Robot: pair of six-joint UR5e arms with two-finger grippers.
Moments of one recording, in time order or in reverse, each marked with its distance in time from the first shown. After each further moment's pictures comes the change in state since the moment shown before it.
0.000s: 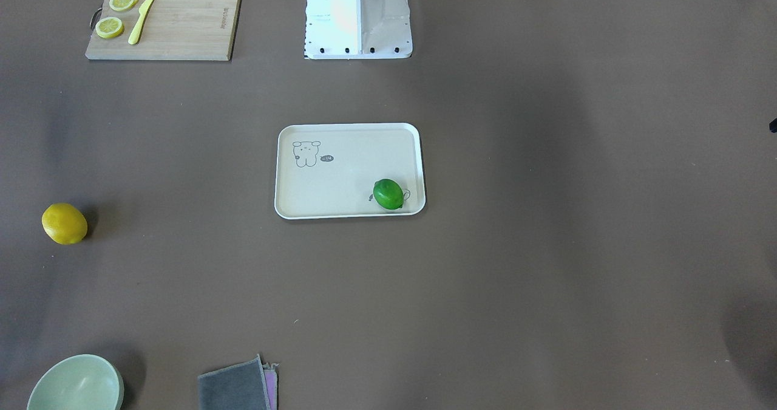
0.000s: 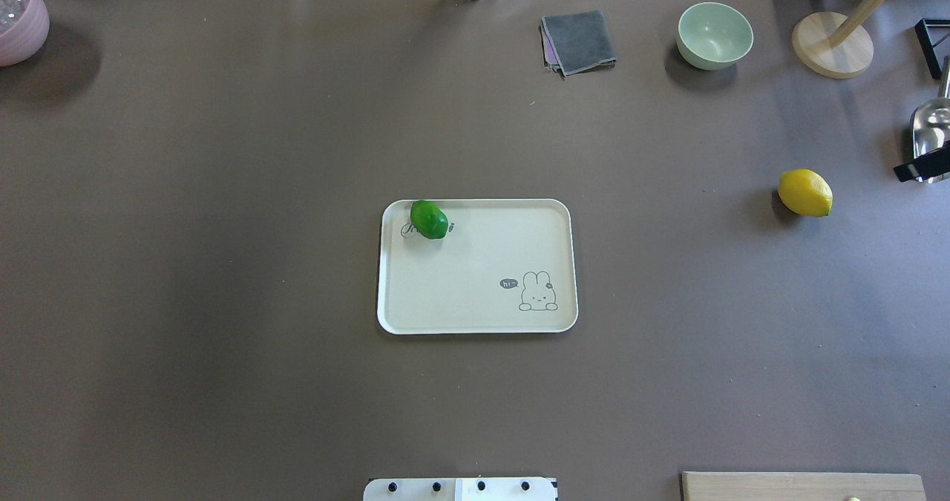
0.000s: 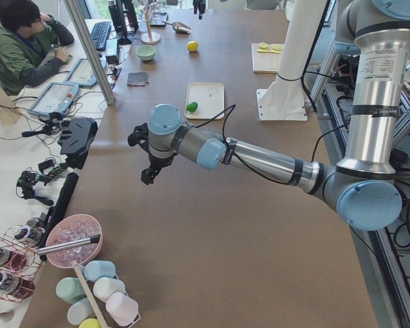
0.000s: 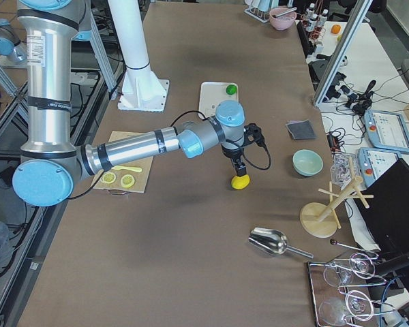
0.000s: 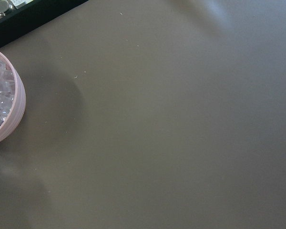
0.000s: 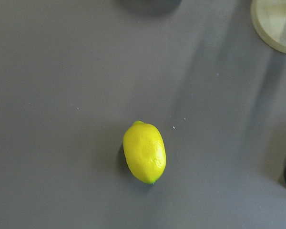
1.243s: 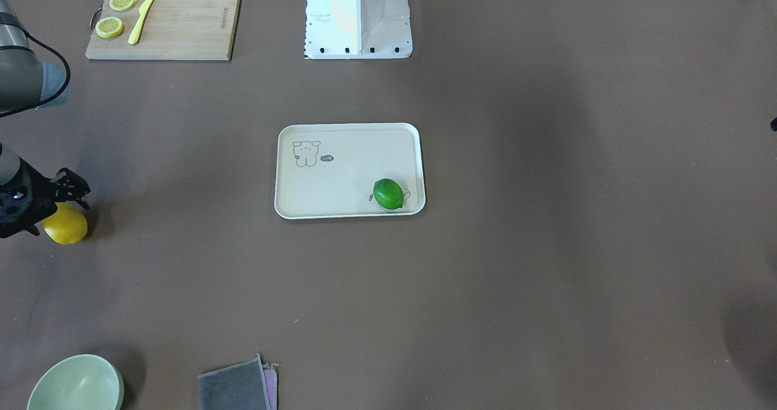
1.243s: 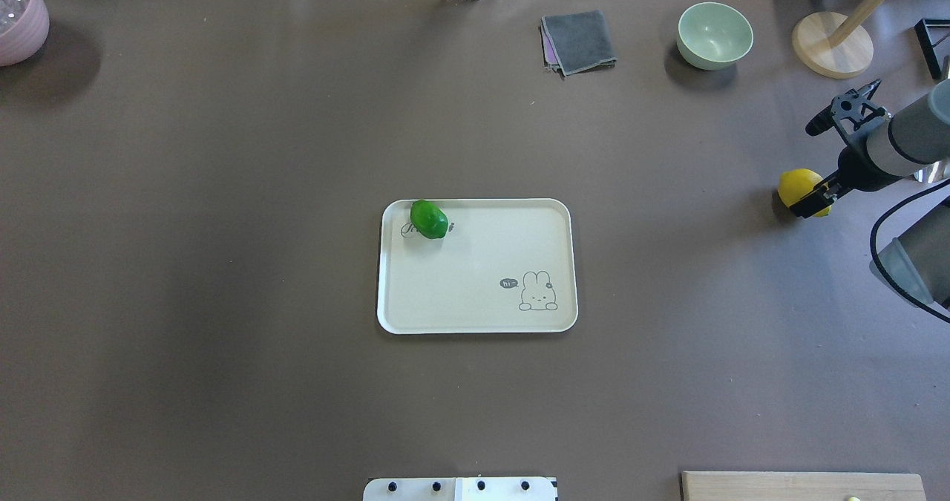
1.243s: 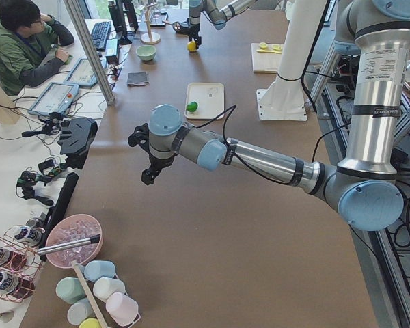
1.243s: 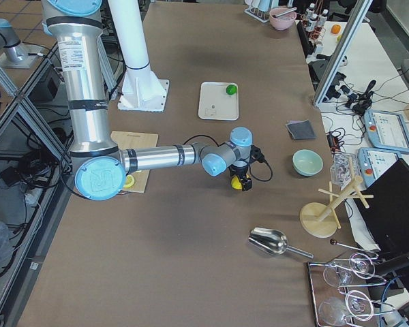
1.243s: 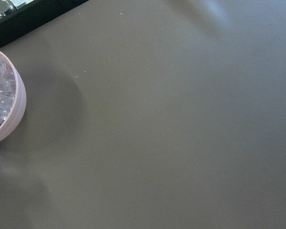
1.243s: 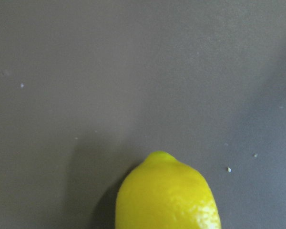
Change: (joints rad) left arm -0.002 0.002 -0.001 -0.005 -0.003 -0.002; right arm -0.239 0.131 -0.349 0.223 -0.181 0.039
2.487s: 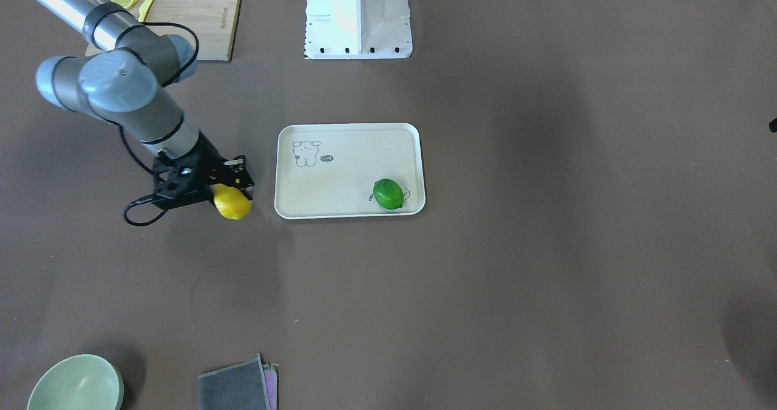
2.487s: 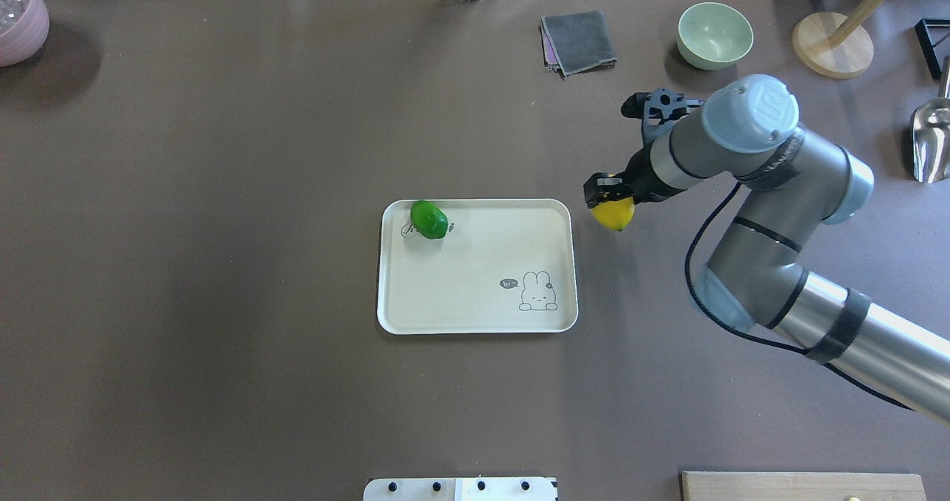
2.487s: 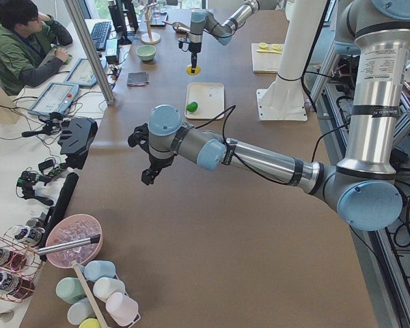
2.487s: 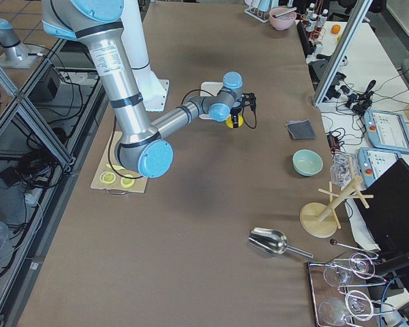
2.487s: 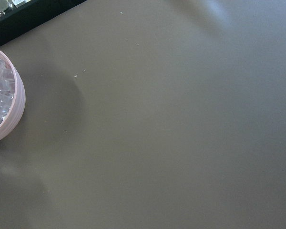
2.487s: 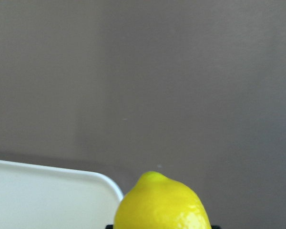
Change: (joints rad) left arm 0.004 -0.003 0.004 0.000 0.000 -0.004; right arm -0.311 0.340 0.126 -0.102 -0.133 0.928
